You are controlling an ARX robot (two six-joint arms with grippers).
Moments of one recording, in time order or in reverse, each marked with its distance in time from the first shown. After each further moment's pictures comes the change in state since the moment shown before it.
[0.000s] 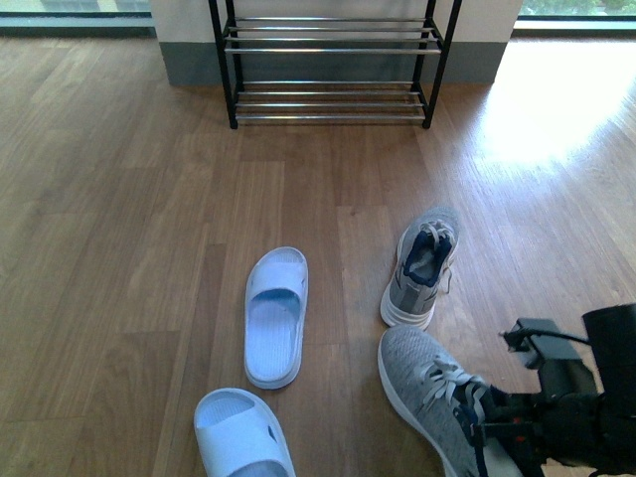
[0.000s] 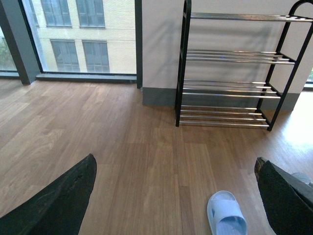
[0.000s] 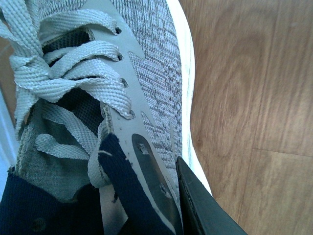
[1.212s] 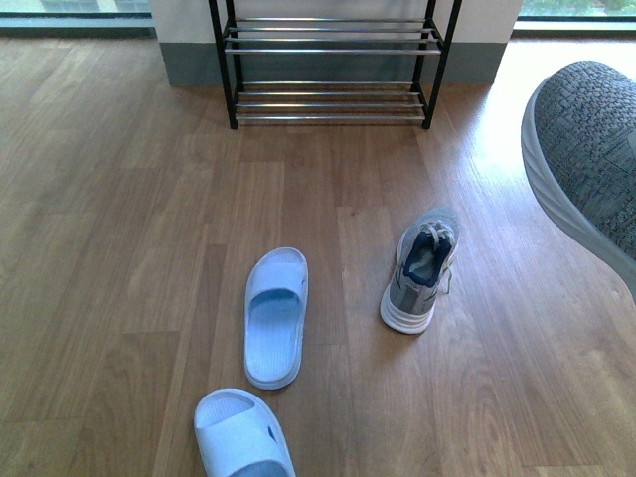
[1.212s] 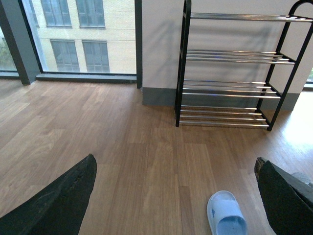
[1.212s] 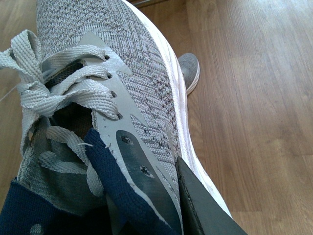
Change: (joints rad) left arm 0.000 0.000 0.000 0.000 0.000 0.000; right arm -0.253 -1.416 -0.383 -0.447 -0.145 0.082
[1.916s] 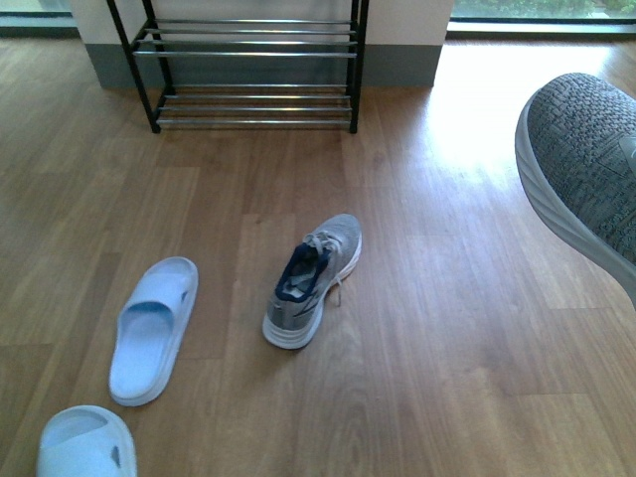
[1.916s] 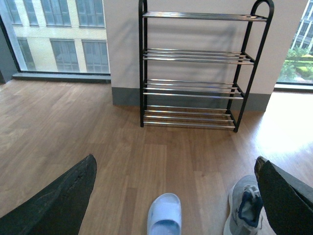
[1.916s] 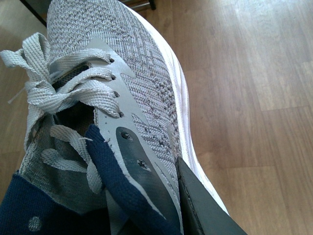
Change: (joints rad) left arm 0.000 0.000 0.000 0.000 0.000 0.000; right arm 0.001 -0.002 -0.001 0.000 -0.004 -0.001
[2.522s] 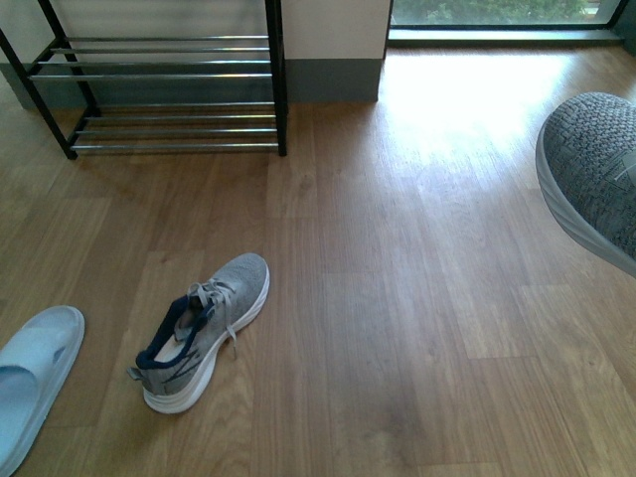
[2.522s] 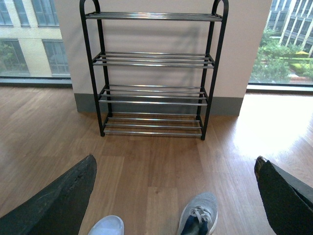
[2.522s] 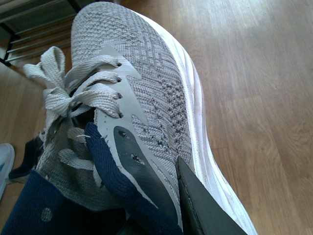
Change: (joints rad) left arm 0.001 0.000 0.000 0.000 0.004 0.001; right arm -0.007 0.000 -0.001 -0.004 0.023 -0.001
